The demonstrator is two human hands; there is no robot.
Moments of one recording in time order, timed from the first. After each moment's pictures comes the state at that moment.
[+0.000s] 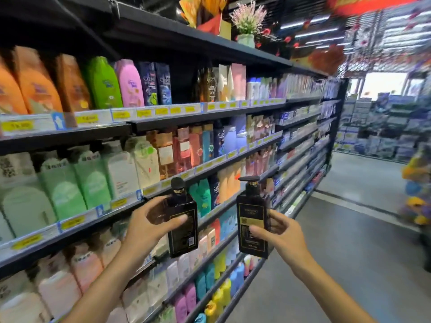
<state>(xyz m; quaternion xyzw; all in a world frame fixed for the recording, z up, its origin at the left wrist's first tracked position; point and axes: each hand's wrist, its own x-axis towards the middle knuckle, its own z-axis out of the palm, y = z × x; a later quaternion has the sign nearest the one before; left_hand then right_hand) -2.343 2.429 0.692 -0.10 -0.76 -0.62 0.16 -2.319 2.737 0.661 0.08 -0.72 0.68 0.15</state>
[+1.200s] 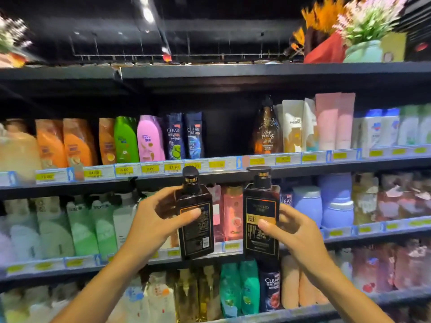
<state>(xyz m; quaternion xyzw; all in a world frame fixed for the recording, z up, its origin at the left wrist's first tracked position) -2.518 2.577 0.818 0.04 -0.76 -0.48 0.43 -2.694 2.797 0.768 0.39 -0.58 0.71 -0.03</state>
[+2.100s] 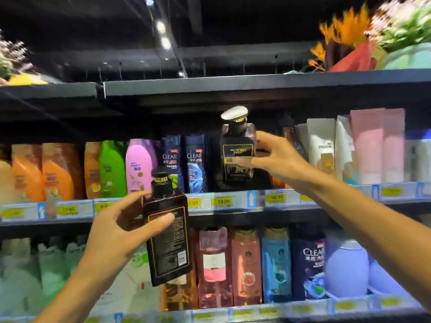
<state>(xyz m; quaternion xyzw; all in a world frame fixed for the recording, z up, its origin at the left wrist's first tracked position) -2.560 2.519 0.864 0.04 -0.73 -0.44 0.52 -2.827 2.676 0.955 0.59 -0.57 0.57 0.06</state>
